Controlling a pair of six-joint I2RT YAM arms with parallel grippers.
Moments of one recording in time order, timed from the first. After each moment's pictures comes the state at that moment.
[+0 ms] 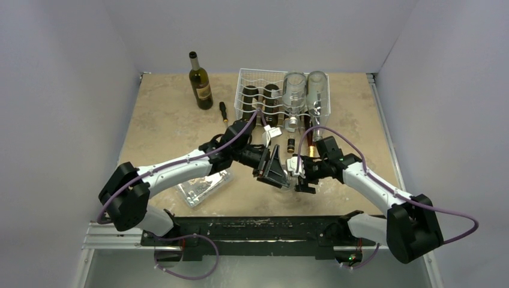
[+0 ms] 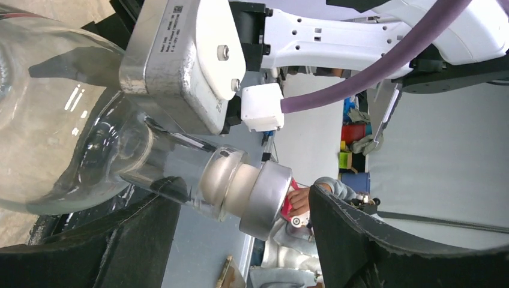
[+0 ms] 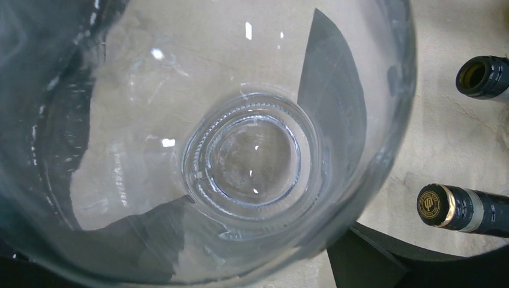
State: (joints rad) left arm -0.85 1.46 0.96 0.06 0.92 -0.96; right arm 0.39 1.17 0.60 -0.53 -0.67 -1.13
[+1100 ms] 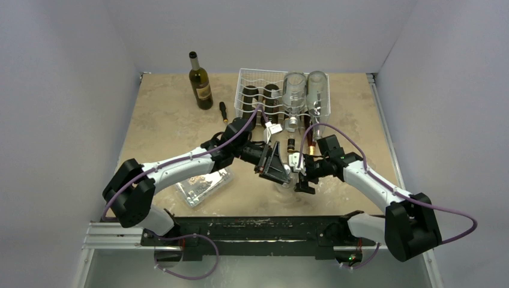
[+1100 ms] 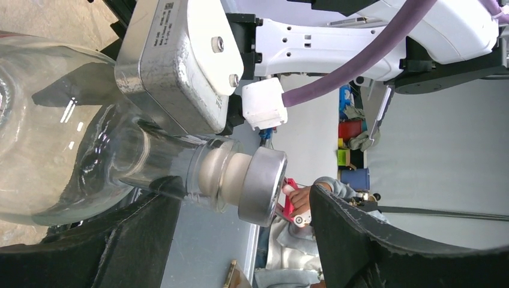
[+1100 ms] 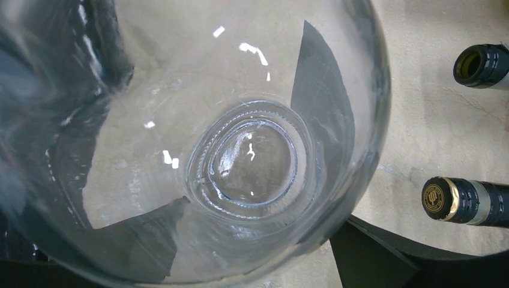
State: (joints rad) left arm -0.83 1.50 0.97 0.14 0.97 -0.96; right arm 0.36 1.19 0.61 -0.53 -0.73 -1.08
